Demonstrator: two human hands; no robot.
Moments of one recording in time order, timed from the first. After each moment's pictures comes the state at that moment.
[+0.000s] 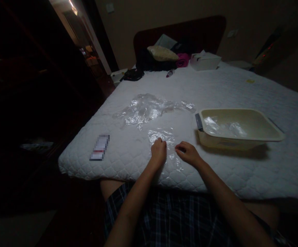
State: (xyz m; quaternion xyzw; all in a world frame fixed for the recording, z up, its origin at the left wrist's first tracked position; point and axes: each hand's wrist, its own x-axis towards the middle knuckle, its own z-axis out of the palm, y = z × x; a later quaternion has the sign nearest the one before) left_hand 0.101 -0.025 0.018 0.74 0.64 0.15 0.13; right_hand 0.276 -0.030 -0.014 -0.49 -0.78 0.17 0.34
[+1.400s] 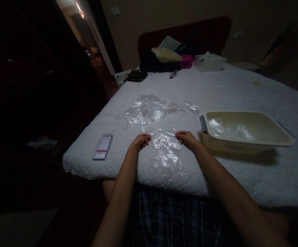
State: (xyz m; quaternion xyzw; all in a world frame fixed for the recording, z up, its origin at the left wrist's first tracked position) left_hand -0.012 0.062 0.001 0.46 0.57 0.32 0.60; right_hand 0.265 0.052 -0.005 -0.52 -0.45 0.59 0.42
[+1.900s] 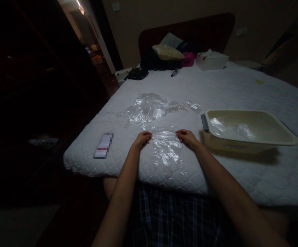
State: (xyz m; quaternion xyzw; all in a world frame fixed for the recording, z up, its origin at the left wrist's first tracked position) left_hand -0.007 0.060 -0.008 0.46 0.57 0.38 0.56; right_hand 0.261 0.046 -0.006 -0.51 -0.47 0.57 0.45
